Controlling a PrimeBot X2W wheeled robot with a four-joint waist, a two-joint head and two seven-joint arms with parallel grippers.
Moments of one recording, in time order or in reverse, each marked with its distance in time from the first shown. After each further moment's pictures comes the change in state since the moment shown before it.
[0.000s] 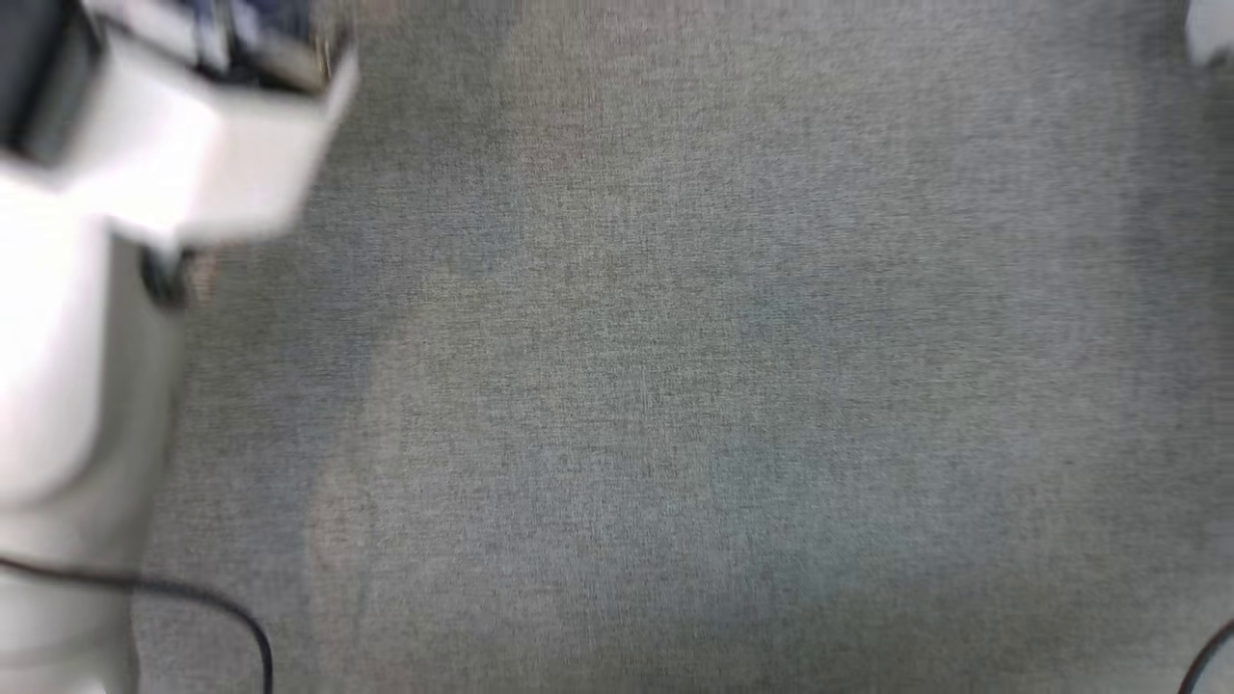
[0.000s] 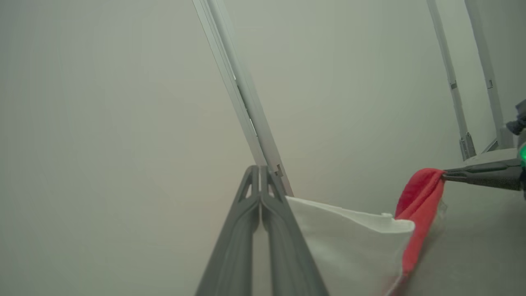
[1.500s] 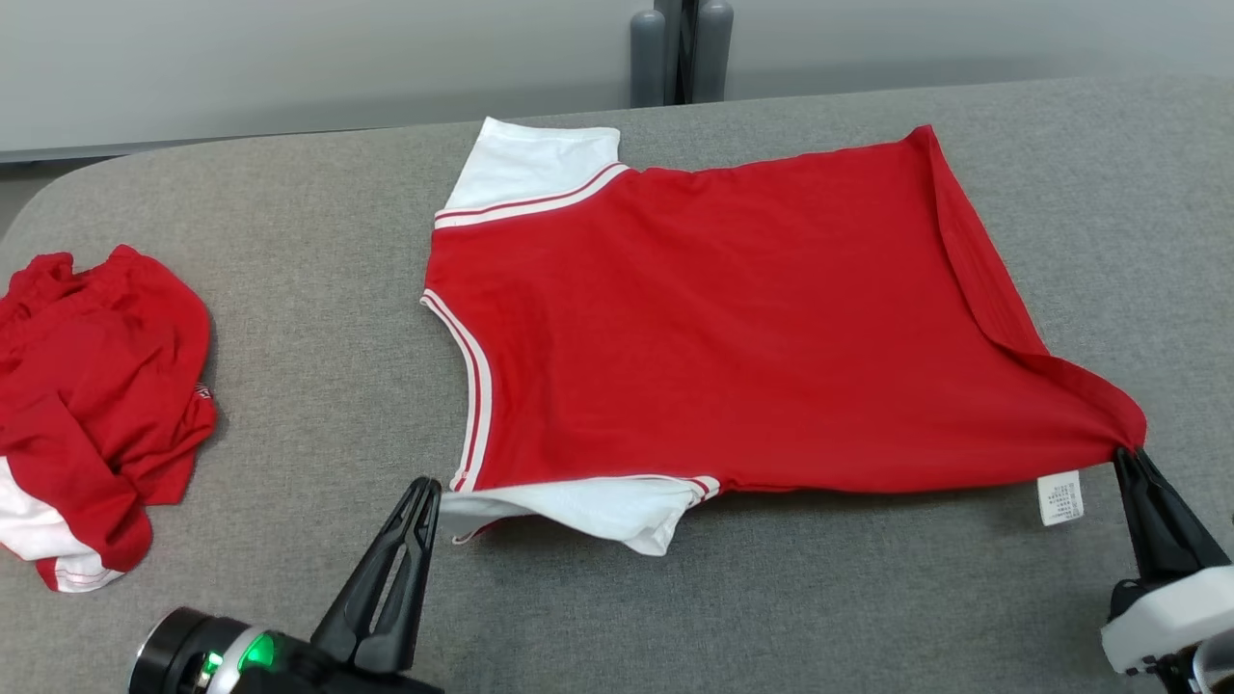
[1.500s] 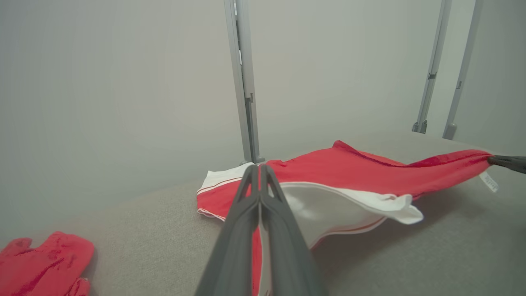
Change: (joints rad) left arm 1.254 -0.027 0.018 -0.374 -0.016 0.184 0.044; right arm 1.089 0.004 -0.170 -0.289 0.223 0.000 0.057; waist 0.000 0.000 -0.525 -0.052
